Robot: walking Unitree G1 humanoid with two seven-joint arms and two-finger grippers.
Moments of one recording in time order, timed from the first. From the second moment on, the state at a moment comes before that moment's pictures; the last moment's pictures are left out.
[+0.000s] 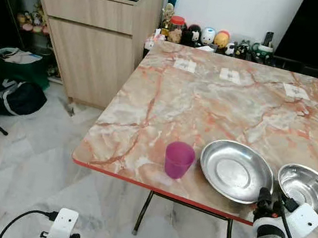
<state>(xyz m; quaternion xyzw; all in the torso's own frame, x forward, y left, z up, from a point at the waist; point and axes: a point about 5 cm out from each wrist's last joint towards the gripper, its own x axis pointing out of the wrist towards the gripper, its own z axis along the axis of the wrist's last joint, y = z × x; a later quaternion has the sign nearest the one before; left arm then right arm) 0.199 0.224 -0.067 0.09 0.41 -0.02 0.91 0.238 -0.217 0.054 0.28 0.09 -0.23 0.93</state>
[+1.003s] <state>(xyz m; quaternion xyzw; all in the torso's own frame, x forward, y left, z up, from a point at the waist) 0.199 0.222 -0.067 0.09 0.41 -0.02 0.91 0.259 -0.211 0.050 0.33 0.12 -0.22 0.91</state>
